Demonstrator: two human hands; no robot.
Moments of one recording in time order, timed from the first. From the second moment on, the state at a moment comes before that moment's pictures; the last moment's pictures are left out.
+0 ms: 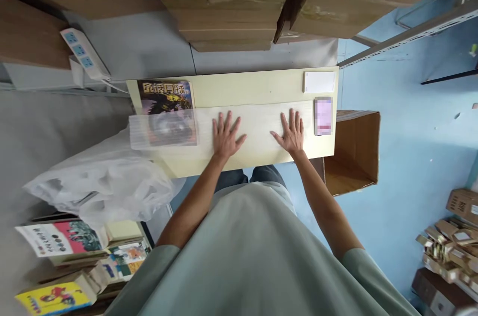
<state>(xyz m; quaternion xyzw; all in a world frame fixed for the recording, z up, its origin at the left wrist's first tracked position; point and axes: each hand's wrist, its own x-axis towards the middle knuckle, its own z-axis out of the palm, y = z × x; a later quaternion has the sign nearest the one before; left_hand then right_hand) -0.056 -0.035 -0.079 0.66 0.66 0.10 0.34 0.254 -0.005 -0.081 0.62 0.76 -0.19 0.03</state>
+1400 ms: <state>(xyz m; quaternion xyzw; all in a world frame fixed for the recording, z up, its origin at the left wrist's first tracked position) -0.309 0.023 -0.070 0.43 0.82 0.25 0.29 -0.065 -0.047 -0.048 0.58 0.75 -0.32 0.04</state>
